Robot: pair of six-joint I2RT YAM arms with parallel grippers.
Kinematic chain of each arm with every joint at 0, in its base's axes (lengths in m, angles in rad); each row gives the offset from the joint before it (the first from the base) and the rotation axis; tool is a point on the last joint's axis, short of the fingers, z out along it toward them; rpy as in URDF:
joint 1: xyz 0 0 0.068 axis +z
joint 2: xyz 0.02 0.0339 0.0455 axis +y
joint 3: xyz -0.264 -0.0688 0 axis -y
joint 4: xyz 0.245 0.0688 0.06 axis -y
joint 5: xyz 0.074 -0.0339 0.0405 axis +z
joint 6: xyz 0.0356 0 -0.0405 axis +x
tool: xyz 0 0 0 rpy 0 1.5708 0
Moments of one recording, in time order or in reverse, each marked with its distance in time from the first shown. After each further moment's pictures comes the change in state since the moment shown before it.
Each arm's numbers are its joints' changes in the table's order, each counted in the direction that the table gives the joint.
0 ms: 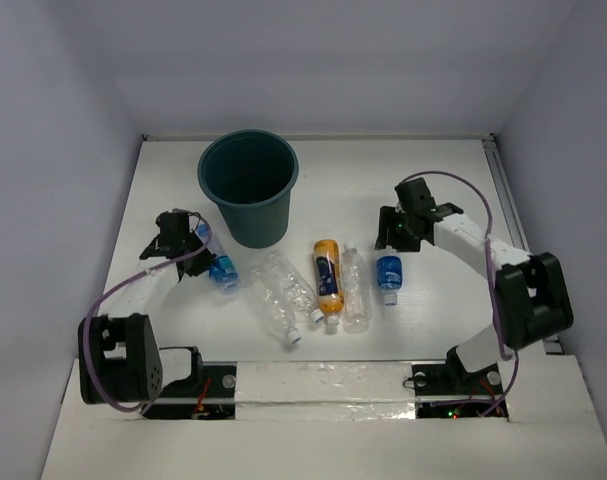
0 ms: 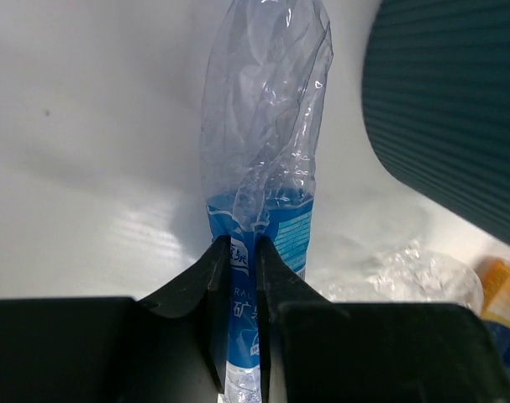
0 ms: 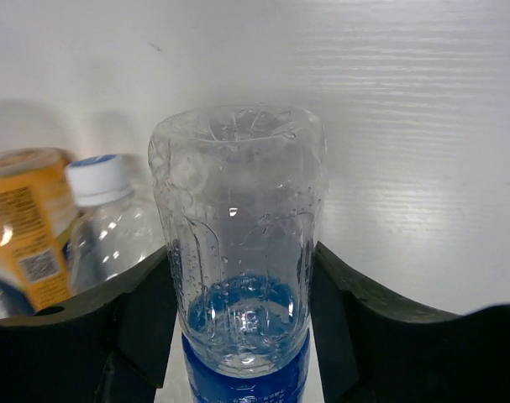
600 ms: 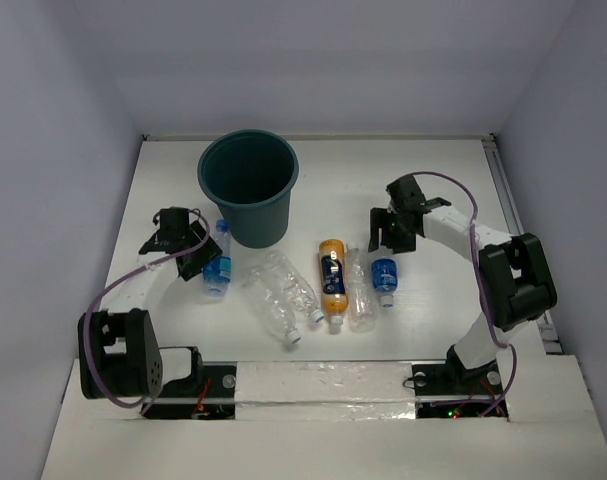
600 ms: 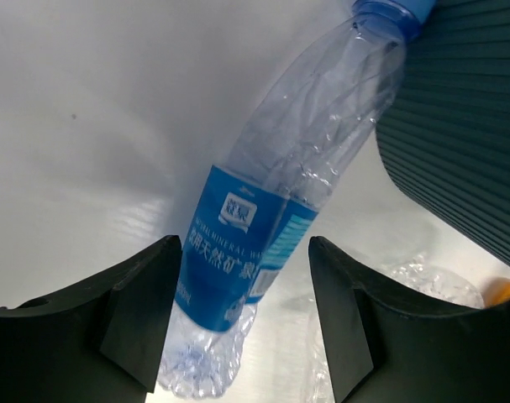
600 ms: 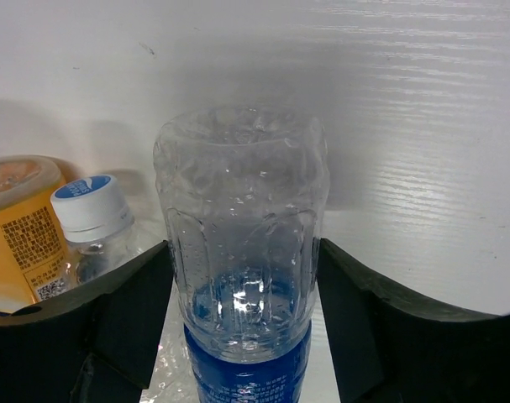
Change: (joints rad) left arm 0.000 -0.027 0.036 -0.074 0.047 -0.024; right arm 0.001 0.097 0.063 -0.021 0.036 -0.042
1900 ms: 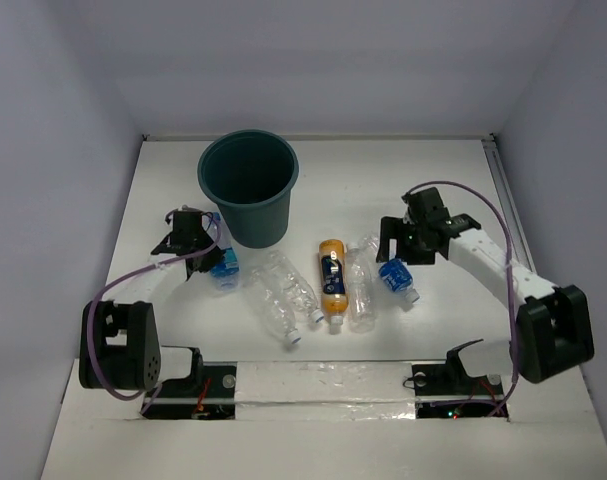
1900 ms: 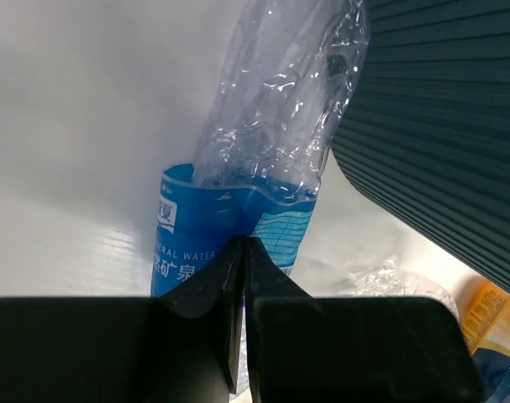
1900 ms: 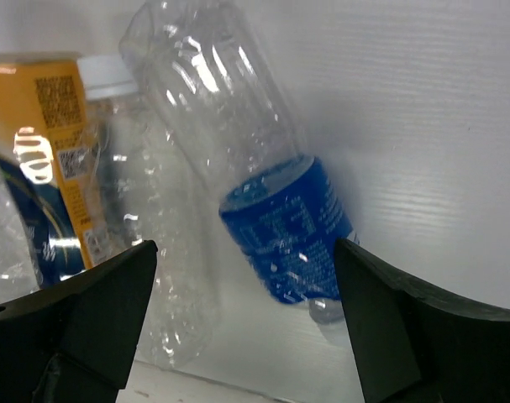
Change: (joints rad) left arm -0.082 0.067 -0.048 0.164 -0.006 -0.062; right arm 0.001 -0.361 -0.161 -0.116 0.034 0.014
